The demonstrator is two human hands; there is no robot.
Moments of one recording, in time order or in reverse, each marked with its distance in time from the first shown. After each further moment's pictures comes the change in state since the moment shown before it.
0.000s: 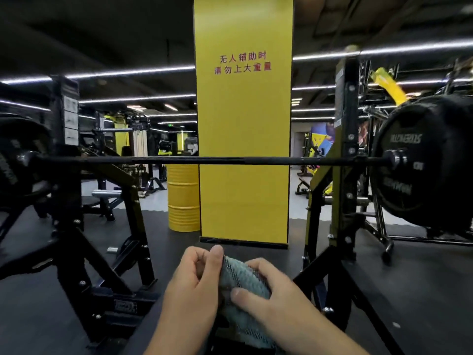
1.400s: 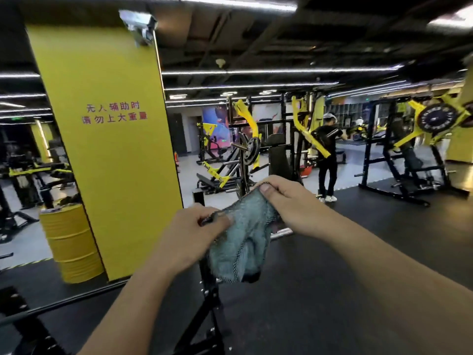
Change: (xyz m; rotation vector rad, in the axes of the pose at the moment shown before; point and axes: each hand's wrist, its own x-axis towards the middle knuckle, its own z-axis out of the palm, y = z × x) left_hand 0.042 0.737 0.077 0.241 -0.756 0.348; right_hand -0.238 -0.621 -0.449 -0.377 0.531 0.008
